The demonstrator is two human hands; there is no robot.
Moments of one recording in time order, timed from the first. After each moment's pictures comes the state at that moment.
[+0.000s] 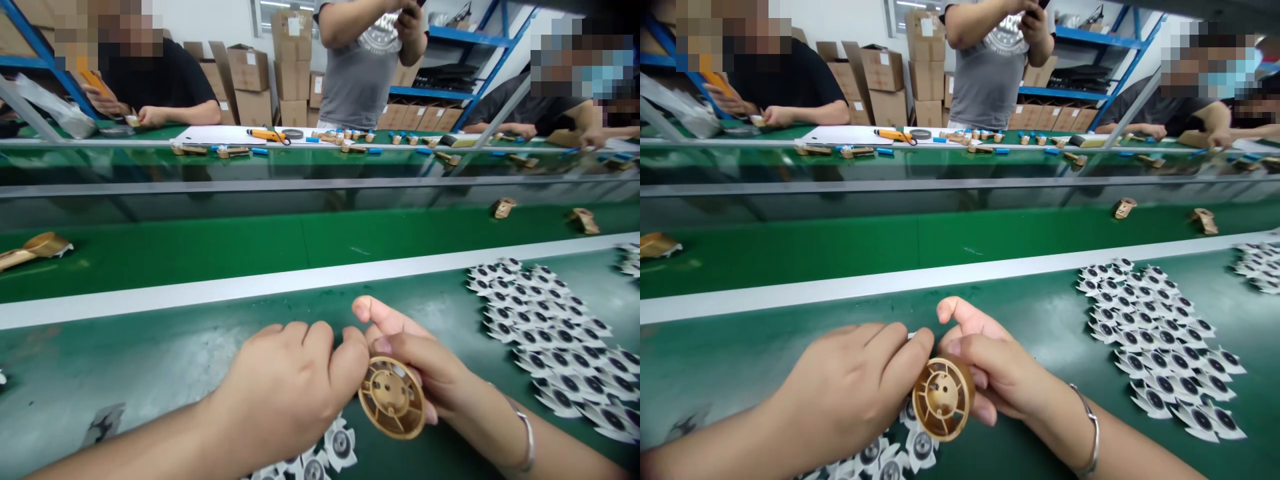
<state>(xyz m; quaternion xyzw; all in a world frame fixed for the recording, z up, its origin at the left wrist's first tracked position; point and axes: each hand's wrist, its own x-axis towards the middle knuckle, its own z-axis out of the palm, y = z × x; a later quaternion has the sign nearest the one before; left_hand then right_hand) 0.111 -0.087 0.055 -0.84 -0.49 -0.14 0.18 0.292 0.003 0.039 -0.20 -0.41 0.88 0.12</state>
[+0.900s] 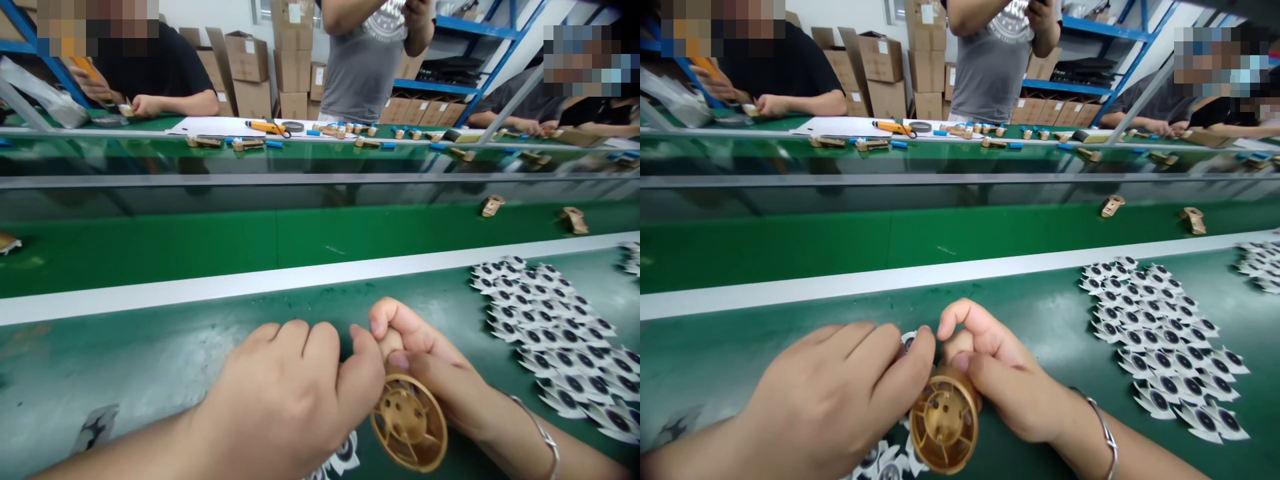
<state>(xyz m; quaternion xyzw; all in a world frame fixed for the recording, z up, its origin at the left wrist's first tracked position) 0.114 -0.089 0.064 -0.80 -0.52 -0.17 0.26 0.303 -0.003 0.033 -0.15 -0.44 0.87 0.18</state>
